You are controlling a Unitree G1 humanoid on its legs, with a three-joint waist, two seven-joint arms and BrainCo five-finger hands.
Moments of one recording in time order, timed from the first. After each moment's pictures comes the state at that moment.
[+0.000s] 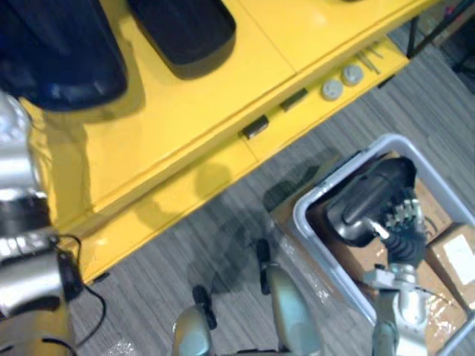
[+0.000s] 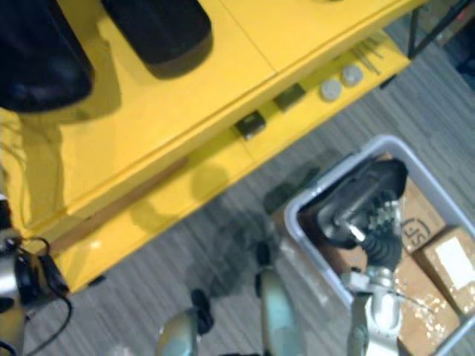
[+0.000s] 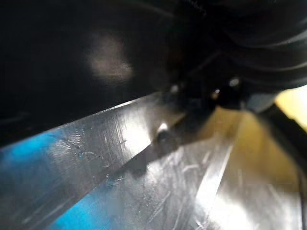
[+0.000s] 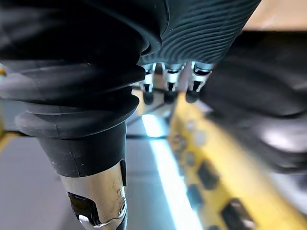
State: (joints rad) left arm -1.03 0.87 0.21 0.40 0.04 -0.05 0.35; right arm 0.29 -0.03 -0.25 -0.23 0.30 -0.21 0.05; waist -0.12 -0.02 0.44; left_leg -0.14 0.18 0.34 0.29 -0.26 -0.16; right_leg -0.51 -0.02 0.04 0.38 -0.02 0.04
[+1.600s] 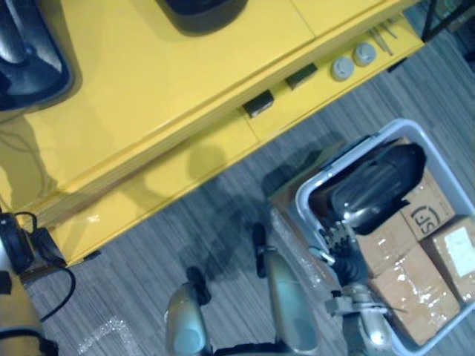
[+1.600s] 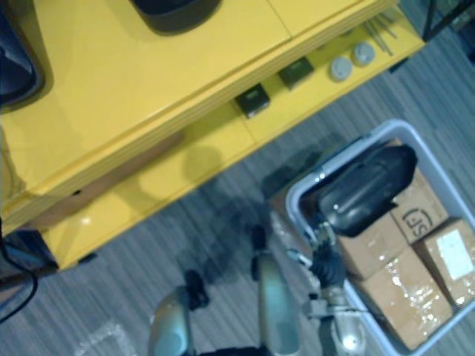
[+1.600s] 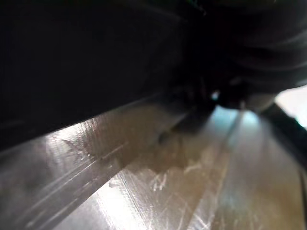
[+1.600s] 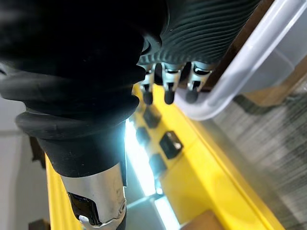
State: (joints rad) left arm -1.20 1.02 0.12 0.91 0.09 0.05 0.14; right arm 0.40 -0.04 -0.01 -0.22 0.30 -0.22 0.13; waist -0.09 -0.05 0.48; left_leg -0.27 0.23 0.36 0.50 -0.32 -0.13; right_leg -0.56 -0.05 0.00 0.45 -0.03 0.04
